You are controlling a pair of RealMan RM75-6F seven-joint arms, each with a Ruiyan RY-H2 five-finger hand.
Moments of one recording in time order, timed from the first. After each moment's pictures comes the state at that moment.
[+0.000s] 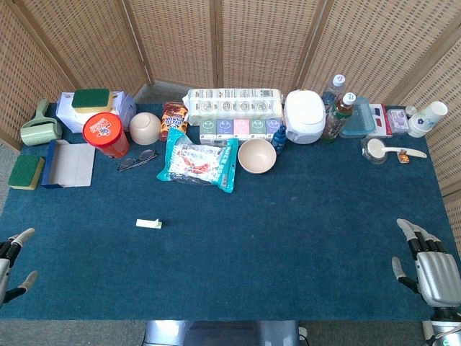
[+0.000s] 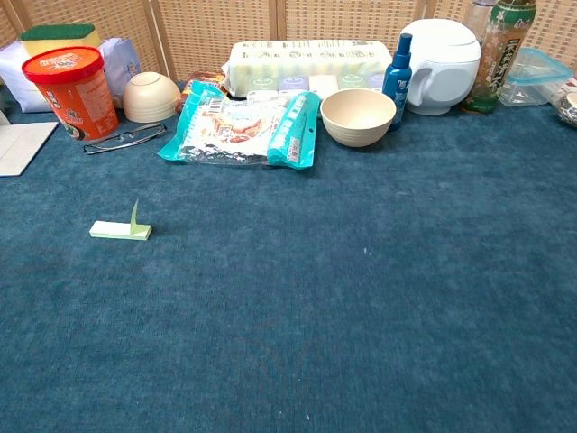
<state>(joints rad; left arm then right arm) 0.05 -1.00 0.05 -1.81 1.58 1.57 0.22 0.01 -1.12 0.03 -1.62 -1.57 1.54 0.04</state>
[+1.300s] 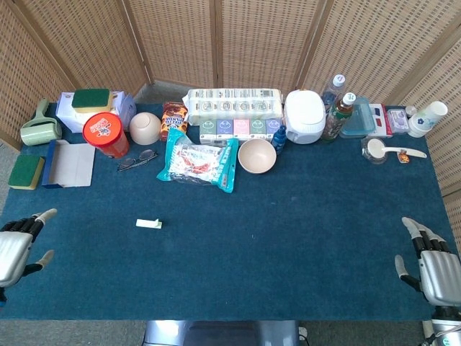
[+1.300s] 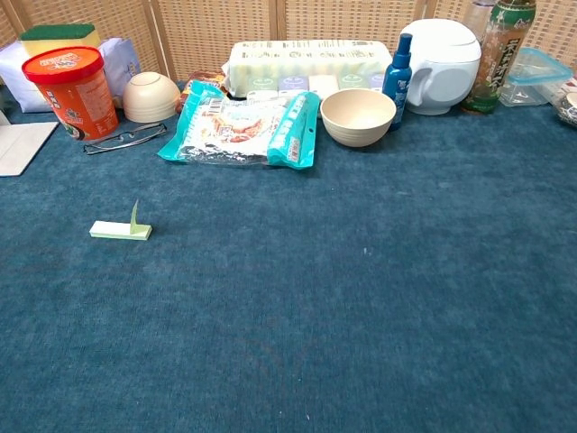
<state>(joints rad) -0.12 -0.97 -0.03 -1.82 1.52 1.36 0.24 0.01 -1.13 0.04 -1.64 -1.52 1.53 0.01</state>
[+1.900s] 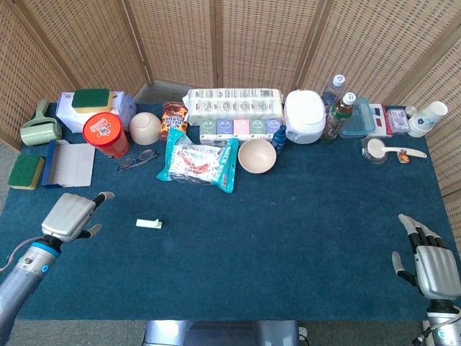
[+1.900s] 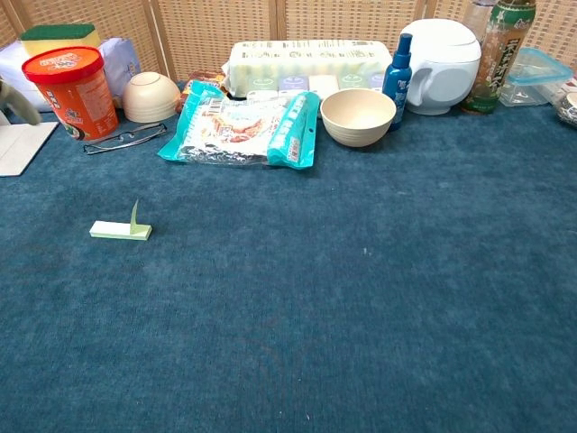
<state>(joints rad) -0.44 -1.06 -0.13 -1.75 1.36 0.97 0.35 0.03 -1.15 0.06 -1.63 -1.48 1.49 0.00</state>
